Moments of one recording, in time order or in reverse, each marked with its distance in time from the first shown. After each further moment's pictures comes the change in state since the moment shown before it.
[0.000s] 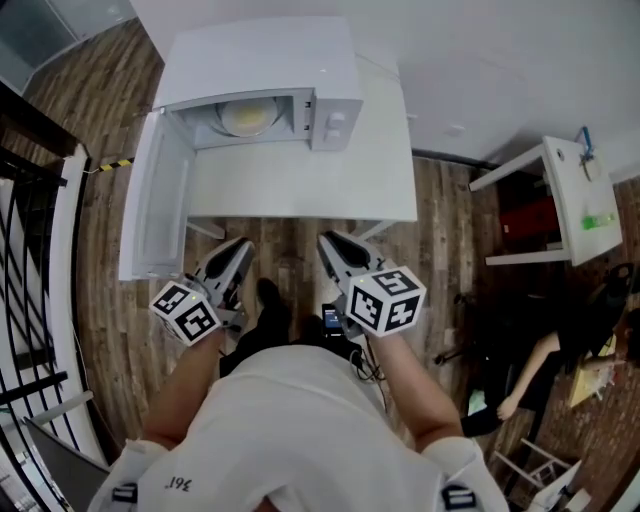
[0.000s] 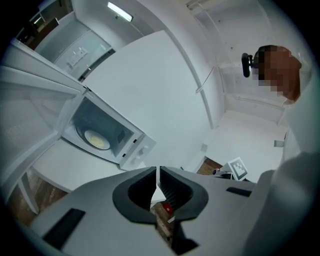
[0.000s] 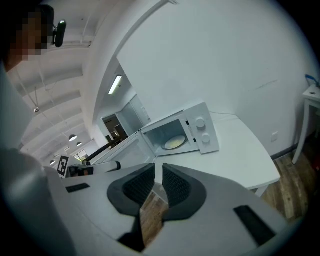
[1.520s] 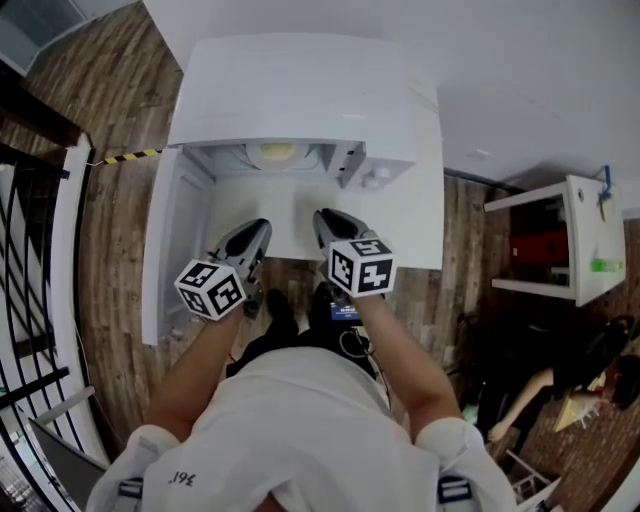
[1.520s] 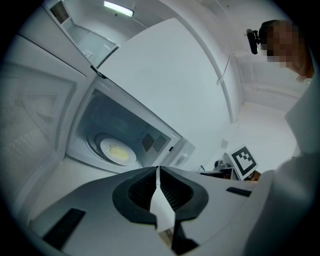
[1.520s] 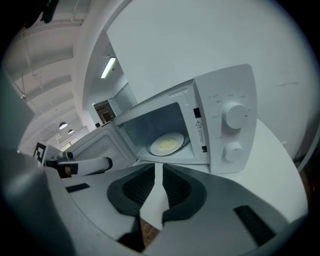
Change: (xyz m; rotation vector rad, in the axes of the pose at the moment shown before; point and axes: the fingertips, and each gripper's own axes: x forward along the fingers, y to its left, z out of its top) left arm 0.090 0.156 0.061 0.015 0.055 0.160; right arm 0.207 -0.058 0.048 -0.064 0.138 -0.093
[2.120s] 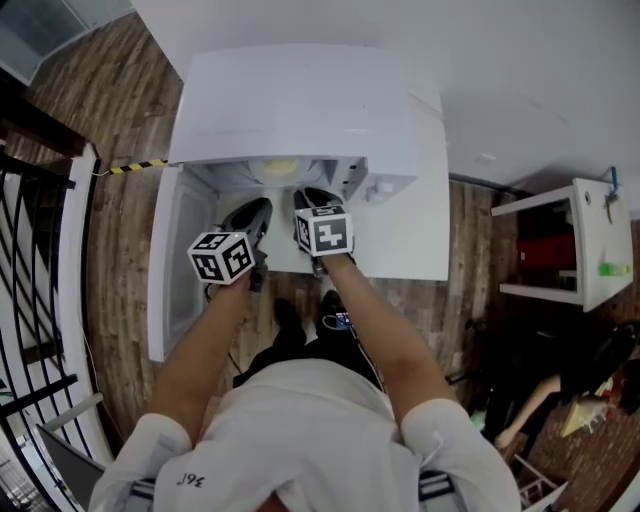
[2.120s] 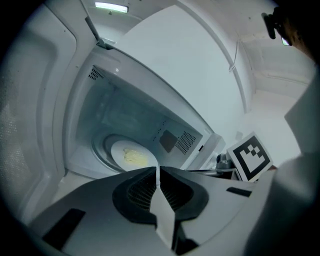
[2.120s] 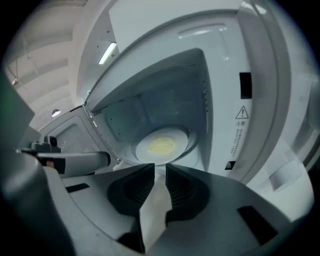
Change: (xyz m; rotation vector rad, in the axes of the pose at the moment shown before) left arm 0.066 0.072 0.014 0.037 0.064 0.132; right arm 0.112 -0.021 0.018 -0.082 0.075 -0.089
